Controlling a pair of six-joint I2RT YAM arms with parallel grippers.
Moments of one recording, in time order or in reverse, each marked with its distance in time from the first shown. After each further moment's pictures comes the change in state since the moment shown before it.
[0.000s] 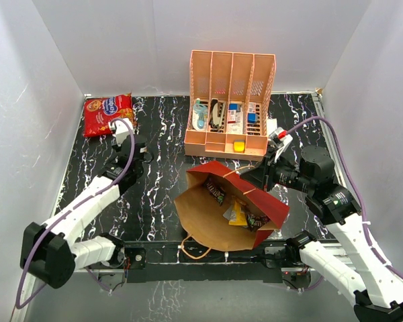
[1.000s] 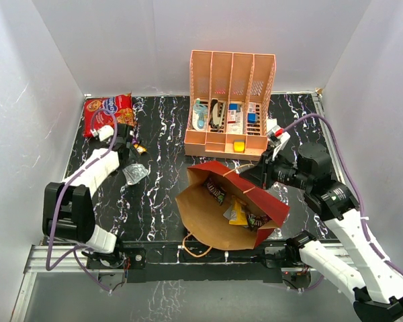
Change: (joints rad) left arm 0.301 0.371 0.142 -0.278 0.232 -0.369; right arm 0.000 0.031 0.018 -0.021 0.005 -0.028
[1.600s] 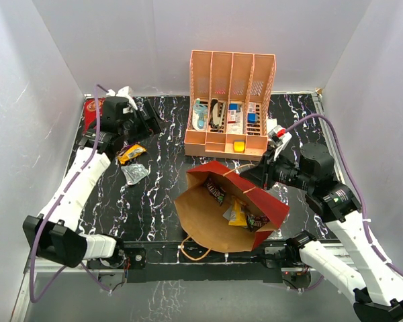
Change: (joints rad) left arm -0.107 -0.178 0.356 -0.041 0.560 0.162; right arm 0.000 -0.003 0.015 0.002 -0.013 -0.006
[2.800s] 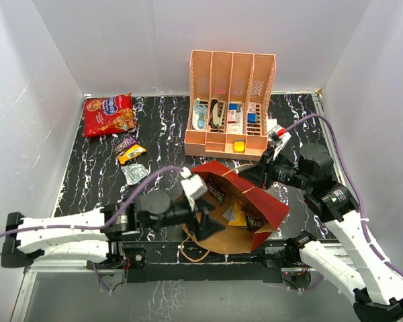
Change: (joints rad) left arm -1.028 -0.428 -0.512 0.486 -0.028 0.203; right arm 0.000 -0.002 -0.024 0.053 -0.019 0.042
